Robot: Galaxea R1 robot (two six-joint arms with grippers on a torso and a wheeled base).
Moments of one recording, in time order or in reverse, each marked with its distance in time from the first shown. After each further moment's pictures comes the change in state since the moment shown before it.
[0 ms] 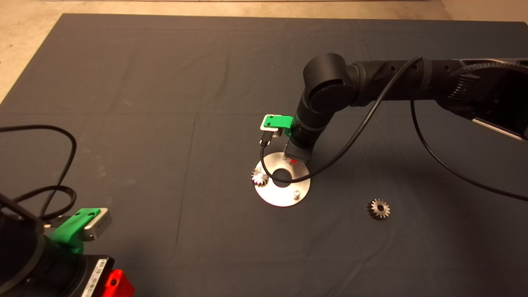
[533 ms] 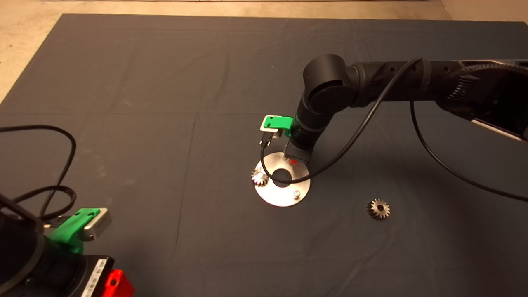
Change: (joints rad) left arm 0.000 0.000 0.000 0.000 0.000 0.000; right arm 0.000 0.000 0.000 0.000 0.000 0.000
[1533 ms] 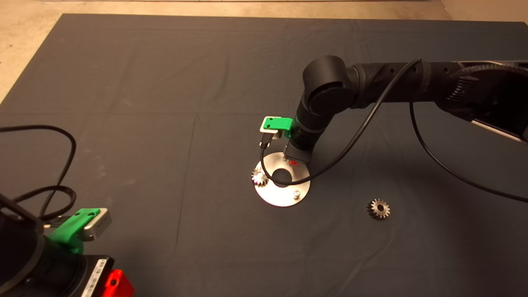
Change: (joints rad) left arm 0.000 0.000 0.000 0.000 0.000 0.000; right arm -0.003 0.000 0.007 -0.001 0.000 0.000
